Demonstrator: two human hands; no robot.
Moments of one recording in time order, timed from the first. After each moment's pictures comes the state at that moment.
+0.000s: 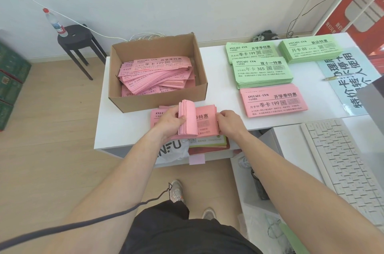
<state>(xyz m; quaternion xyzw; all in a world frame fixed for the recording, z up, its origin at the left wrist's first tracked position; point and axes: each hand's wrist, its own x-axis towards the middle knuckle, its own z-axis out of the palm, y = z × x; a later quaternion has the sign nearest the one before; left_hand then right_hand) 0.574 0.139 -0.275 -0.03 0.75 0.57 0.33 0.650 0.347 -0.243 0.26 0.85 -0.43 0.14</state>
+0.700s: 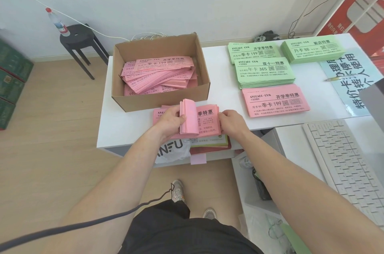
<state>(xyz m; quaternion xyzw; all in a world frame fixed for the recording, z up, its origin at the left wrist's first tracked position) 0.577 0.136 -0.264 -0.02 0.73 0.59 0.34 0.650 0.346 -0.240 0.27 0.84 -0.44 0.15</state>
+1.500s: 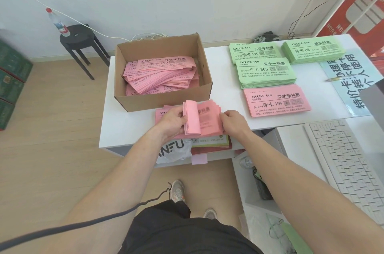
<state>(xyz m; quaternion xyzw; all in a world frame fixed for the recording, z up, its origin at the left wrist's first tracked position) 0.587 0.139 -0.236 -0.04 0.70 0.61 0.37 0.650 0.345 -0.246 0.27 0.85 -0.43 0.14</state>
